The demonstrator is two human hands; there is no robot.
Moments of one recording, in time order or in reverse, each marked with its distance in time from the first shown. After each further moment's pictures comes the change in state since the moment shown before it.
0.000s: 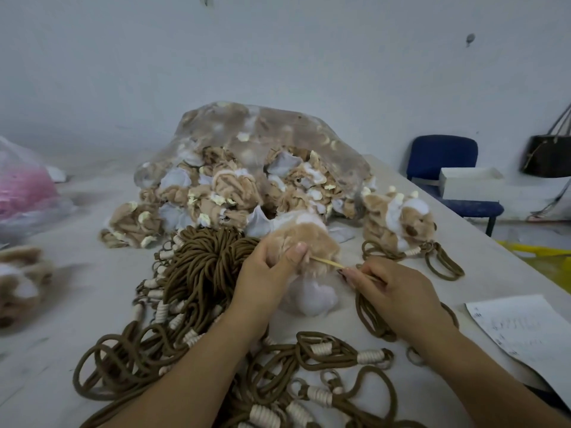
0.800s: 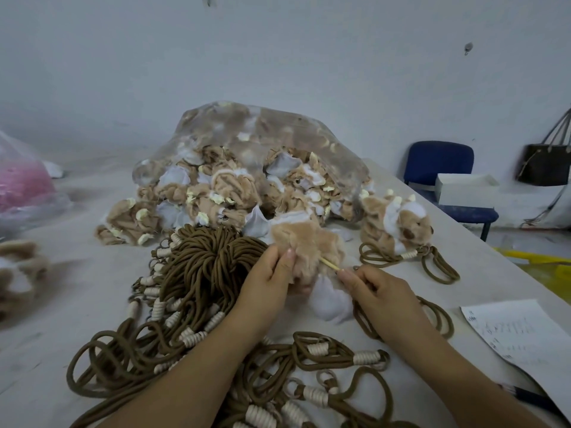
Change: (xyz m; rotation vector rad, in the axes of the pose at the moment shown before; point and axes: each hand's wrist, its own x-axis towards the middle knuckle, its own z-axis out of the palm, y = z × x) left_hand -0.007 -0.002 0.007 0.113 -0.066 -0.007; right_hand -0.008 -0.012 0.009 0.324 -0.070 0.224
